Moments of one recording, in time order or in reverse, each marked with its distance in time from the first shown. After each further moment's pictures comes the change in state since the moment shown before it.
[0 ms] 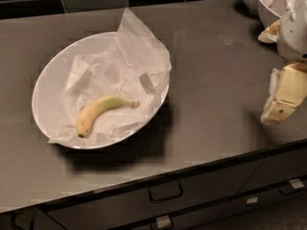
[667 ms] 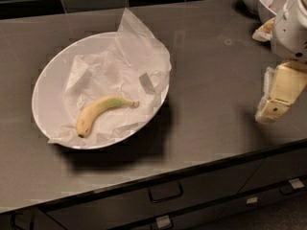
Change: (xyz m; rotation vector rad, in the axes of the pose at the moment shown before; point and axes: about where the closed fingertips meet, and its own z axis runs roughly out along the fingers) arm -0.010 -0.001 0.002 0.003 -0.007 -0.024
